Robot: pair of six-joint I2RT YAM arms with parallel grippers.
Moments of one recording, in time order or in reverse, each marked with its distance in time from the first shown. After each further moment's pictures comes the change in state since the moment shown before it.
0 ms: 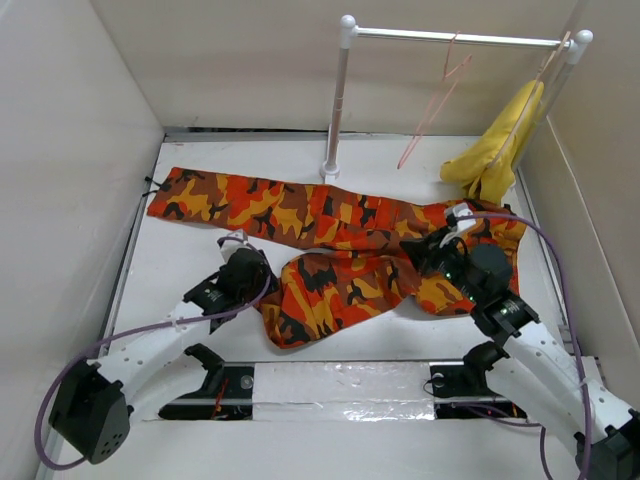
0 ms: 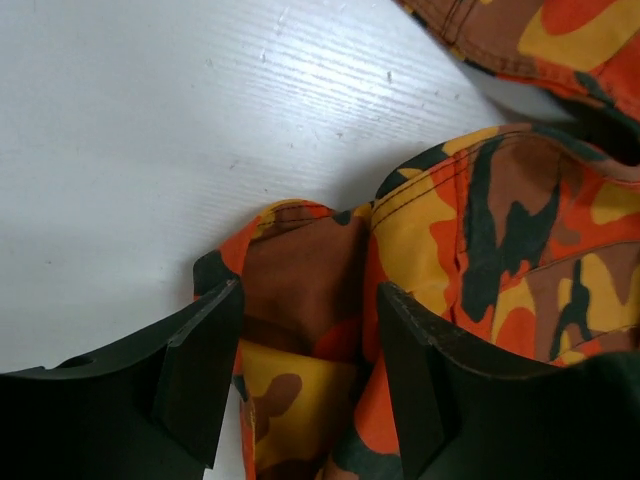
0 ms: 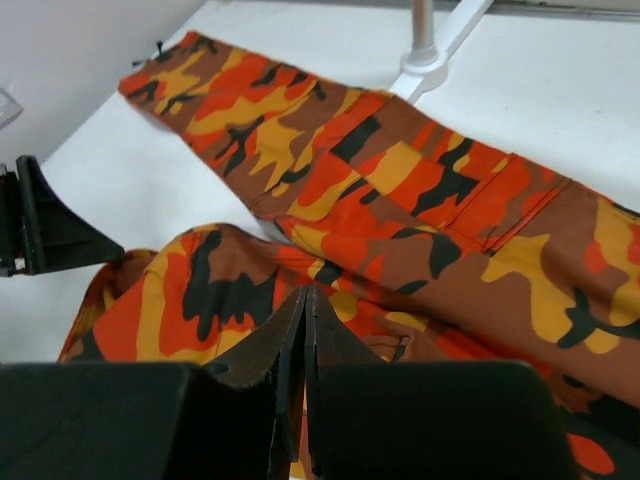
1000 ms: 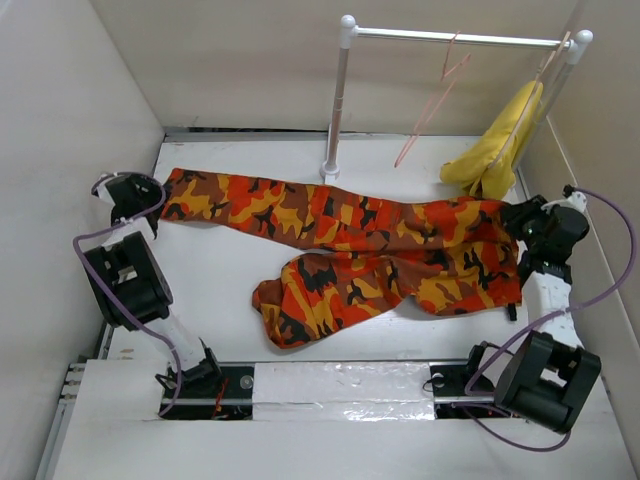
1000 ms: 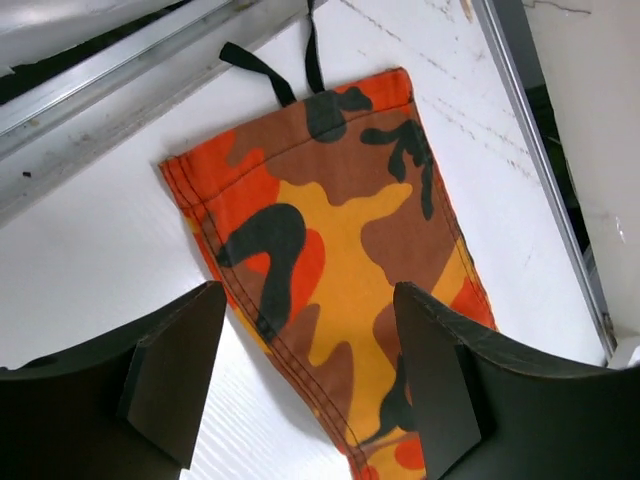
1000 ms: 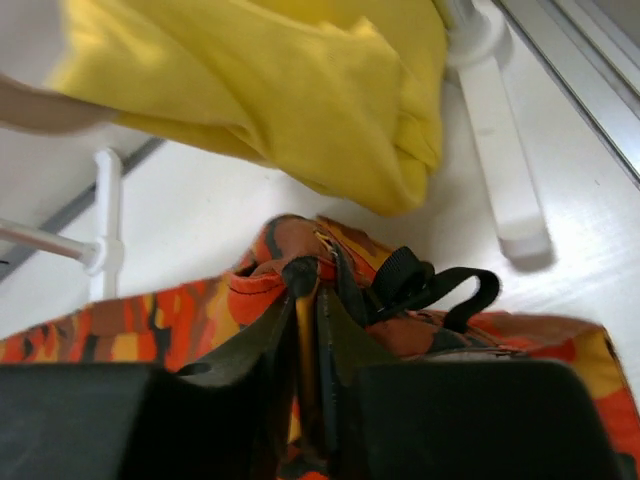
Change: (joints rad) left arm 1.023 0.861 0.559 0.555 0.362 0.098; right arm -0.956 0.459 0.122 0.154 -0.261 0.223
